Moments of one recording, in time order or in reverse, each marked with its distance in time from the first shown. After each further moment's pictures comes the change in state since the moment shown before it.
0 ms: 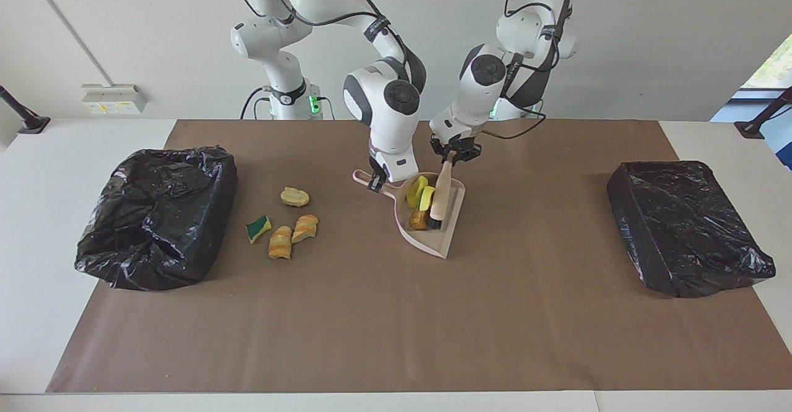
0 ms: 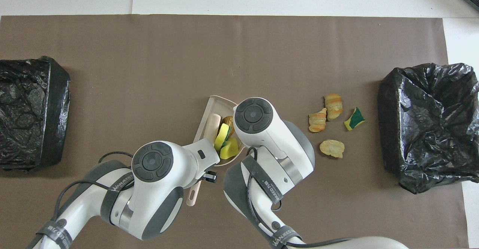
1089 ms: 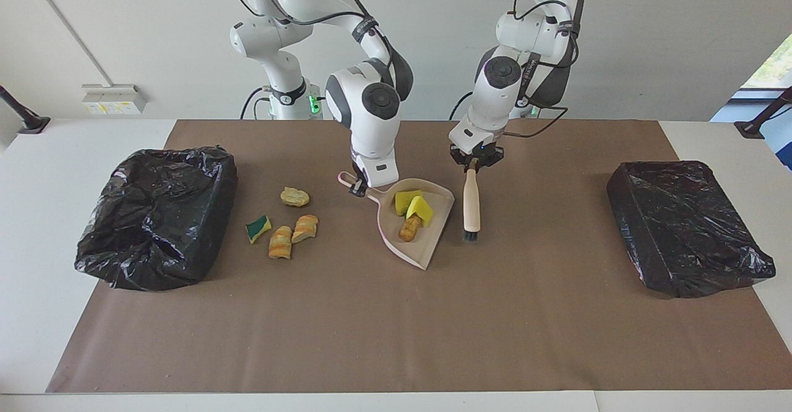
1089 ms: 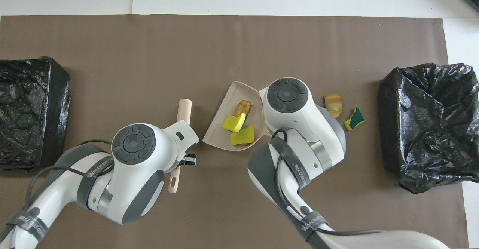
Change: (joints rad) left arm 0.076 0.001 0.035 0.051 0.146 -0.078 -0.143; right arm -0.124 -0.054 -0.008 0.012 -0.009 -0.052 -0.002
